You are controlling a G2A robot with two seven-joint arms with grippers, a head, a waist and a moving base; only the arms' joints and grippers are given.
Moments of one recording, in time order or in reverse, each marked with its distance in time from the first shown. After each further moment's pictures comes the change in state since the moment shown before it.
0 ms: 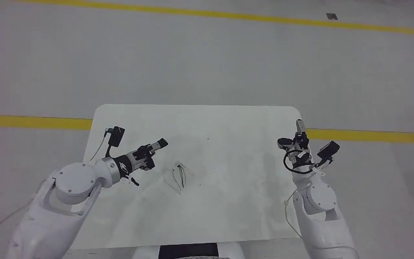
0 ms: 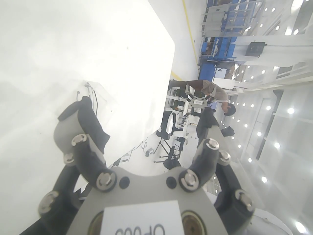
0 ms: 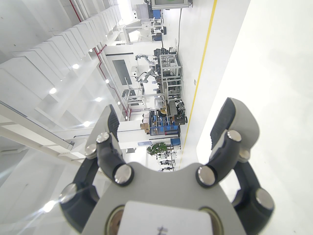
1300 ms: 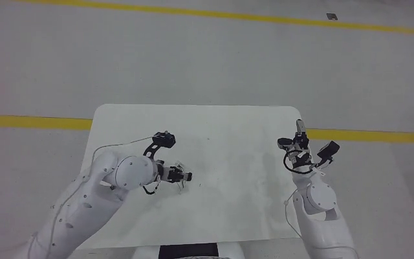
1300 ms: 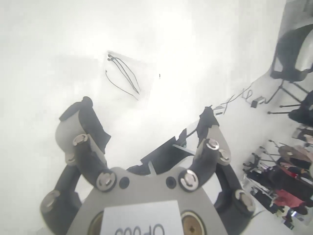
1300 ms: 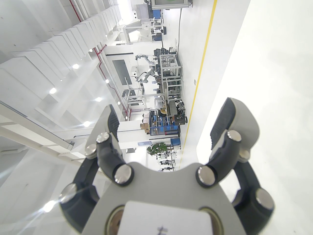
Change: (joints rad) left arm -0.350 -0.033 0.421 0.010 0.798 0.000 -0.594; right arm 0.000 0.000 0.000 0.000 0.000 0.000 0.000
